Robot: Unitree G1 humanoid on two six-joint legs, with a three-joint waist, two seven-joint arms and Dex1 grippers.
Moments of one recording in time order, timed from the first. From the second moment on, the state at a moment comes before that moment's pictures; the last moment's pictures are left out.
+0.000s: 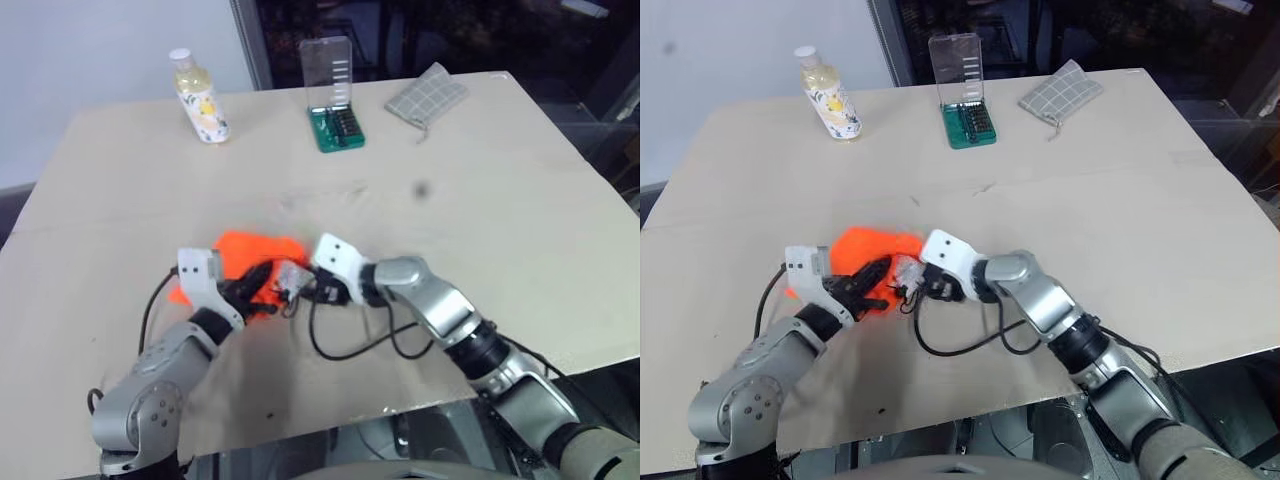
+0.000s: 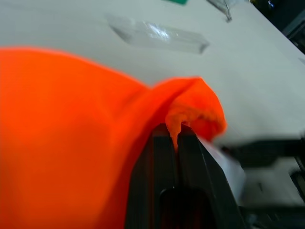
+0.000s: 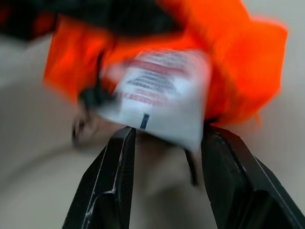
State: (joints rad) left arm 0.08 0.30 0.32 -0.59 -0.71 0.82 -0.26; right arm -0.65 -0.07 0.54 0.07 0.04 0.61 0.70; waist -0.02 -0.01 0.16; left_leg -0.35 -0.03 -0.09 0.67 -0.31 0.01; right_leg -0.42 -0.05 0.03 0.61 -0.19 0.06
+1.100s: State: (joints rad) left arm -0.07 0.26 0.40 -0.45 -0.95 0.89 -0.03; right arm -0.57 -0.03 0.61 0.01 0.03 0.61 0.62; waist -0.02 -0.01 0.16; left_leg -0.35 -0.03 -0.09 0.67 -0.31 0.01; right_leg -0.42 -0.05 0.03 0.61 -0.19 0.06
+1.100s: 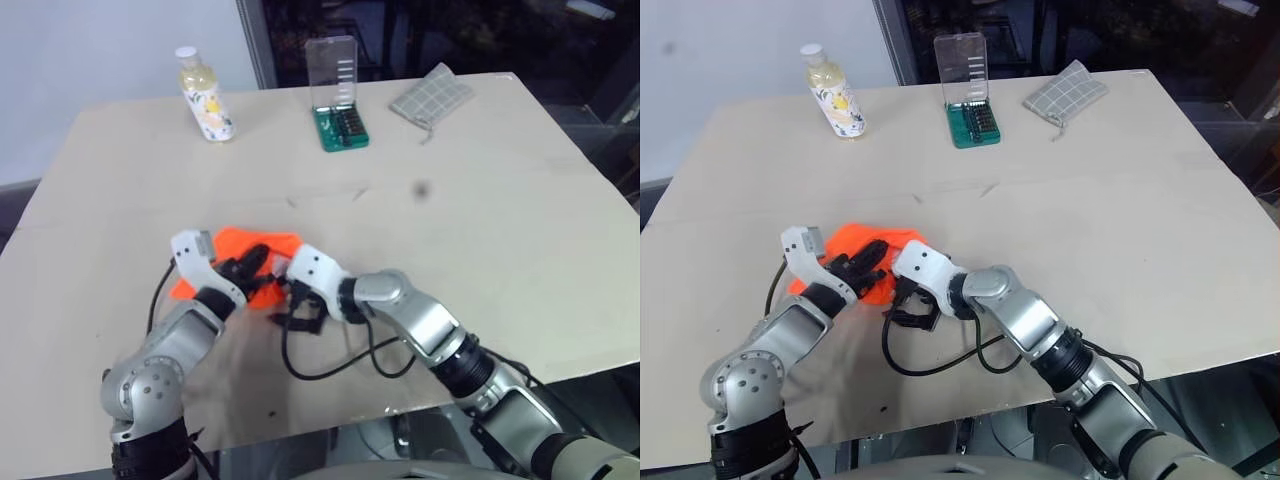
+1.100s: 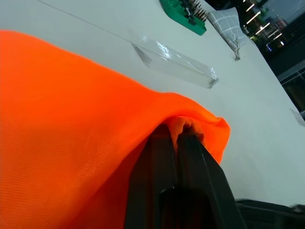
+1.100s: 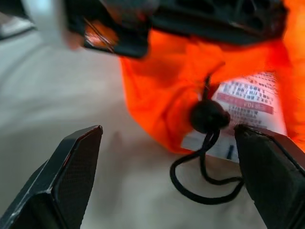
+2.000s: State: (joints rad) left arm -0.01 0.30 0.38 -0.49 -0.99 0.78 -0.19; right arm -0.54 -0.04 0.41 -0.03 0.00 0.51 0.51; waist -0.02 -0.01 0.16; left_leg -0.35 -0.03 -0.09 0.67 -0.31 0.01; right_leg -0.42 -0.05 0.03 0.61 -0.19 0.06
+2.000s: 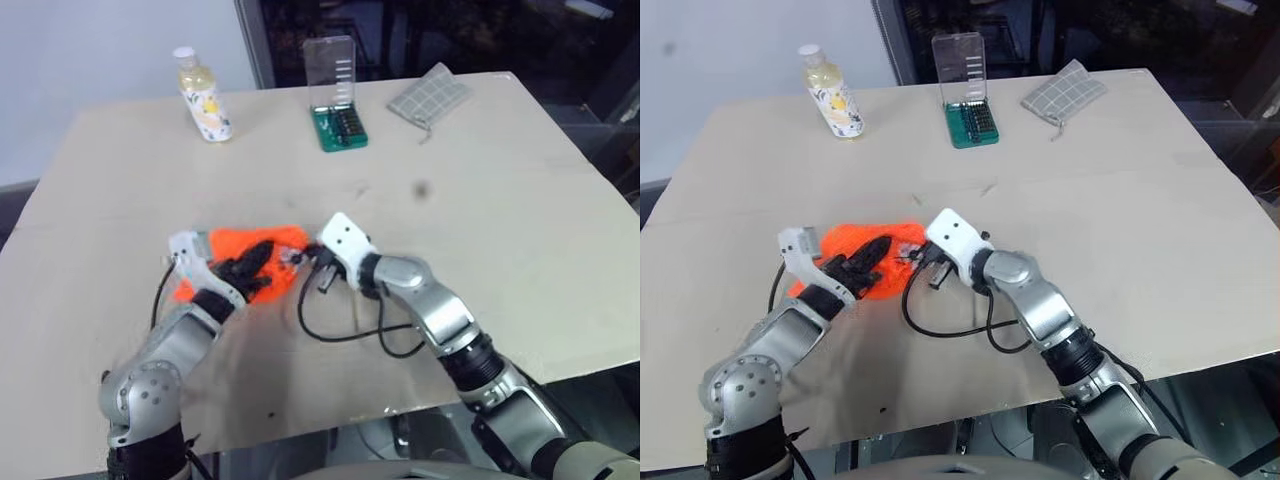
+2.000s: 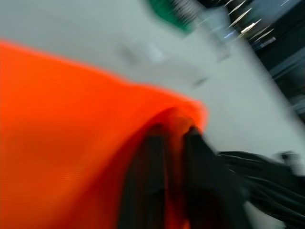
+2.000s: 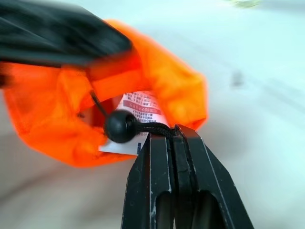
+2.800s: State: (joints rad) left arm -0.12 0.46 -0.02 -0.36 -0.09 0.10 -0.40; right arm -0.56 0.00 0.33 -0.06 0.03 0.34 0.47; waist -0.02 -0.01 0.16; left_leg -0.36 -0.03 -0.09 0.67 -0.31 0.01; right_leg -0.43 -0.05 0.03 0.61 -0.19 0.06
